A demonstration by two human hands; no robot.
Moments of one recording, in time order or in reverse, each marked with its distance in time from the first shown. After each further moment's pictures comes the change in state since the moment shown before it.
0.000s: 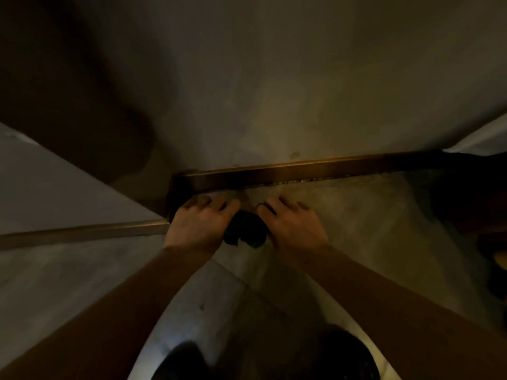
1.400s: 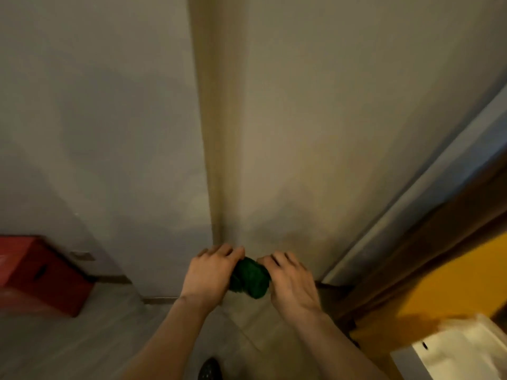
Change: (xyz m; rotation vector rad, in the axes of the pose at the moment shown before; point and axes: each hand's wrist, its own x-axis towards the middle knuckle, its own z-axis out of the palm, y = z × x) left_hand -0.313 0.146 -0.754 -0.054 0.225 -0.112; right_hand -0.341 -0.190 -0.740 0.124 0.289 0.075
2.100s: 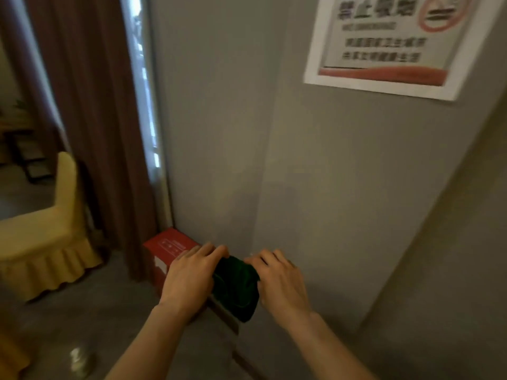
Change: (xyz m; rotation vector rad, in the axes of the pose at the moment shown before) left_hand -0.228 -0.213 -0.176 0.187 0.408 -0.705; right_hand 0.102 -0.339 -0.054 0.067 0.187 -0.805
